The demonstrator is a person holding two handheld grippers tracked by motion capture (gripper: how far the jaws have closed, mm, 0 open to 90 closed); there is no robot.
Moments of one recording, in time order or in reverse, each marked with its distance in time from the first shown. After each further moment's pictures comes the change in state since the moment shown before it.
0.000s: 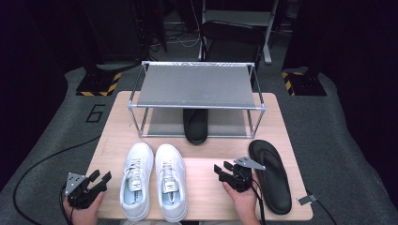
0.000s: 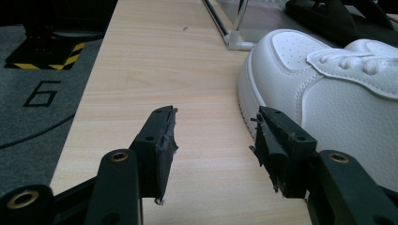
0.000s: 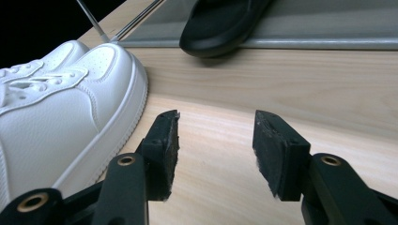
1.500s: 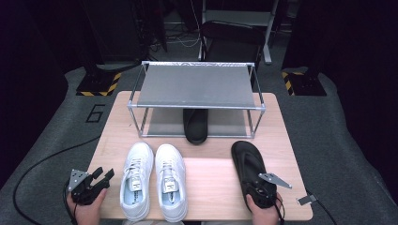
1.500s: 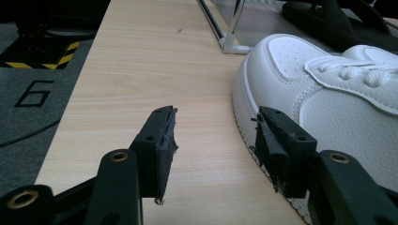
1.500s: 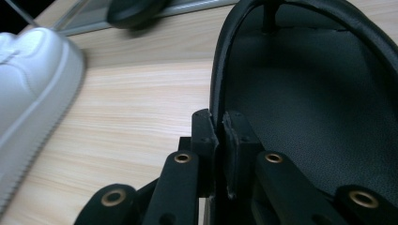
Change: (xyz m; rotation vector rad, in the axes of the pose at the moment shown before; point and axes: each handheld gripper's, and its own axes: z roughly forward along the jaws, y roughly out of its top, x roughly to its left) left arm -0.003 0.004 0.011 -0.016 -0.013 -0.010; right arm -0.034 -0.034 -0.056 0.031 -0.171 0.130
